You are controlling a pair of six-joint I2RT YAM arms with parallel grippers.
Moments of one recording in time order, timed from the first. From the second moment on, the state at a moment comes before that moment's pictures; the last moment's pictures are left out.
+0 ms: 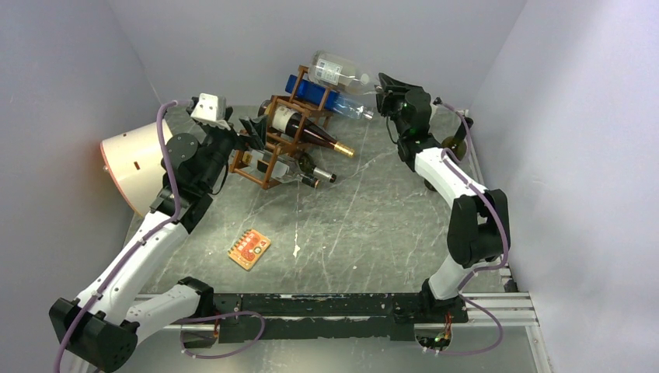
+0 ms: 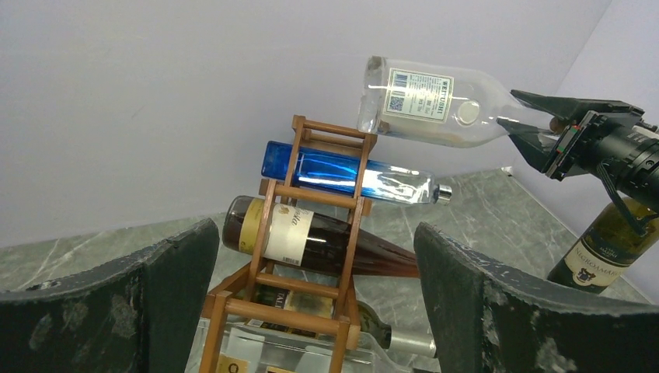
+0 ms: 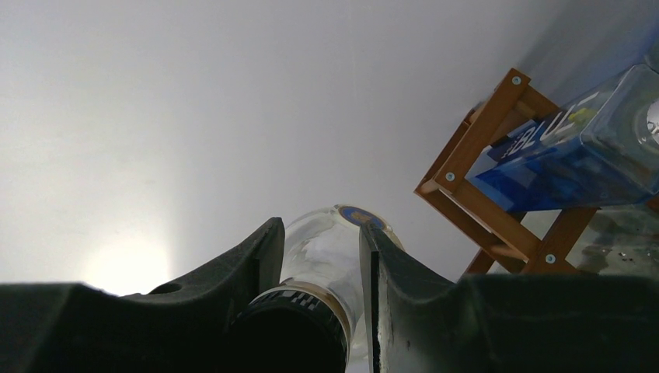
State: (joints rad) left arm -0.44 1.00 0.97 0.21 -0.10 -0.11; right arm 0.24 1.67 1.27 0.38 0.16 1.70
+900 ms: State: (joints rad) left arm -0.44 1.00 0.97 0.20 -0.07 -0.12; right arm 0.33 1.61 1.27 0.35 0.19 1.65
